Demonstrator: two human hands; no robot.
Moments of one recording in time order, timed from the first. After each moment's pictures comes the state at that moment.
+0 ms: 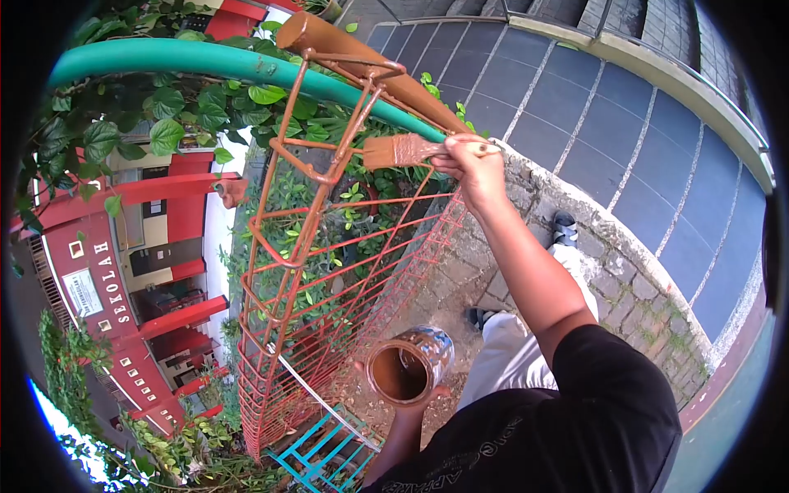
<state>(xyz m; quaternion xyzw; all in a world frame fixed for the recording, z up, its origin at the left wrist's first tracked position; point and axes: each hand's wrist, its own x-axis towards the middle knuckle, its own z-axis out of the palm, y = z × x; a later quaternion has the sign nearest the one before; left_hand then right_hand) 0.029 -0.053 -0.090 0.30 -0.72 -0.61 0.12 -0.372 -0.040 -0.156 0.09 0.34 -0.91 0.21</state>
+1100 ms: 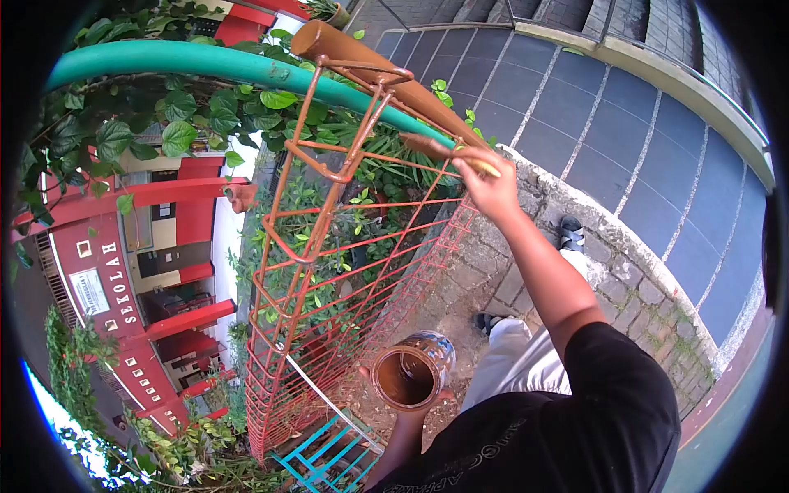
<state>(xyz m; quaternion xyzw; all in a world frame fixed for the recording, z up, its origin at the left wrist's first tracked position) 0.034 -0.057 -0.081 0.29 -0.75 -0.57 0.14 -0.365 -0.017 -0.159 -0.13 0.65 -0.75 0.00</state>
